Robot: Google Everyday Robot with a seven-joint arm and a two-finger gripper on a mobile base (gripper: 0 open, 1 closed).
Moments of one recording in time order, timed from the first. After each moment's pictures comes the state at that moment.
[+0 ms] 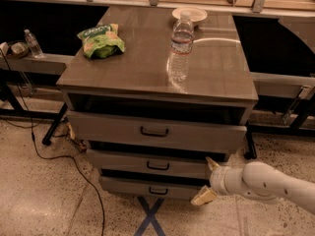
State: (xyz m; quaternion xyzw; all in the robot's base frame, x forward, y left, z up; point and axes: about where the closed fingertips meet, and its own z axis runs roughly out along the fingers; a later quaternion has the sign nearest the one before) arm 0.510 -0.170 0.455 -0.53 0.76 0.12 0.35
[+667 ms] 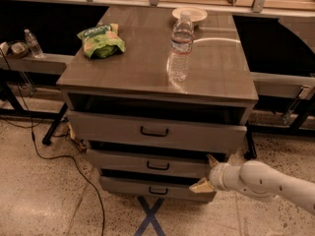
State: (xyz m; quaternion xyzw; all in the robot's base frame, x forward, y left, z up) arm 0.540 -0.175 0.434 -0.48 0.79 0.12 0.36
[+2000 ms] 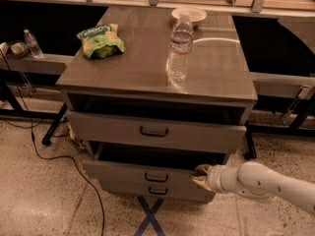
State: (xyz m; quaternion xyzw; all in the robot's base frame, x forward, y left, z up) arm 0.530 -0.164 0.440 -0.50 0.78 0.13 0.36
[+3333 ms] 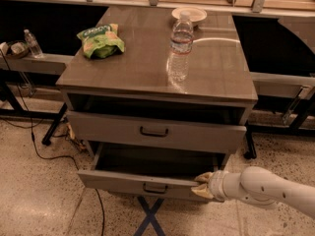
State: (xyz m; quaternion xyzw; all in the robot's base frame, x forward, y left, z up) arm 0.498 -0.164 0.441 -0.50 0.78 0.14 0.34
